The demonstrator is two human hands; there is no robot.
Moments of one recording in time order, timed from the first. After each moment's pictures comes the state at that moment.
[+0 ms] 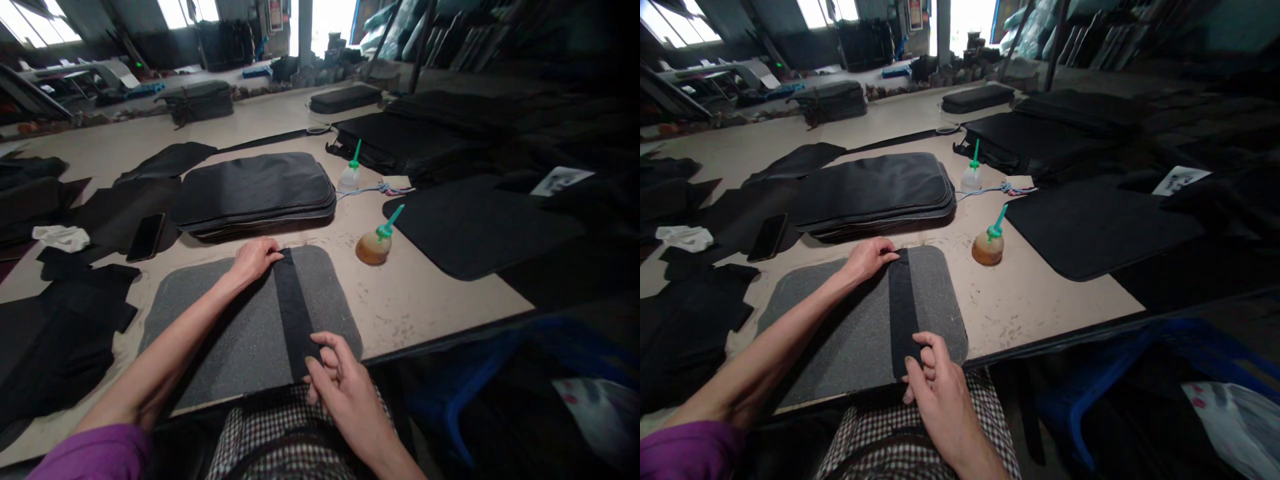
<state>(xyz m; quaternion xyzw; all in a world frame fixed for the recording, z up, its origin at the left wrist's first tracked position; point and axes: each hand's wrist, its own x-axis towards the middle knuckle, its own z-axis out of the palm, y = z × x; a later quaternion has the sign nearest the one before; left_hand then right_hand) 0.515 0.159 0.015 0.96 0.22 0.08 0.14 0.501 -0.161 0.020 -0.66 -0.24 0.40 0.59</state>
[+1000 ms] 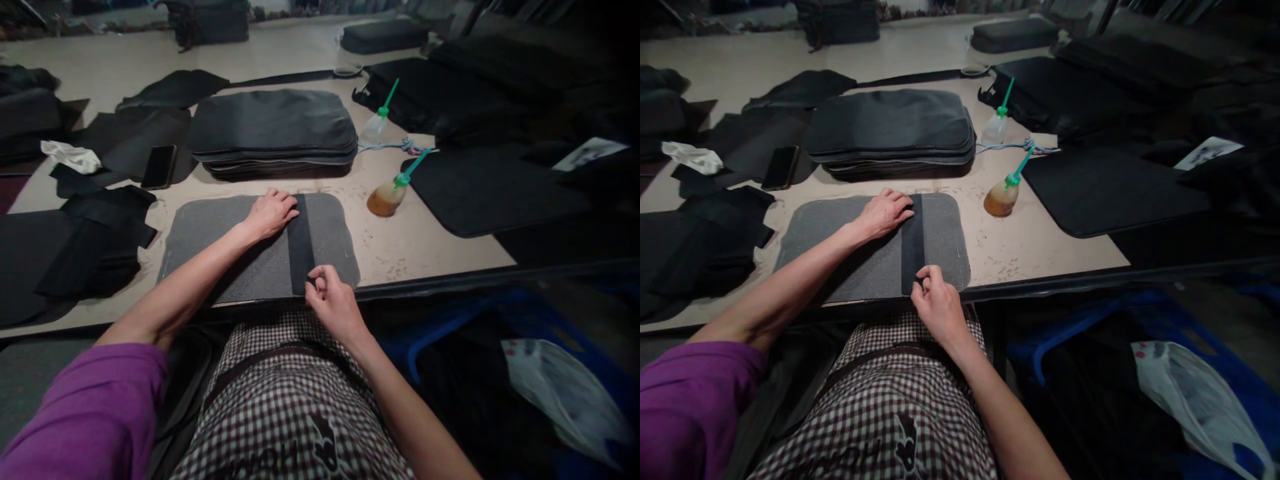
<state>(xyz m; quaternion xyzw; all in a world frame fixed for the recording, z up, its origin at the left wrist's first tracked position) 0.476 0.117 0.013 0.99 0.12 0.07 0.04 0.495 -0.159 -0.001 -0.77 -0.41 0.23 0.43</state>
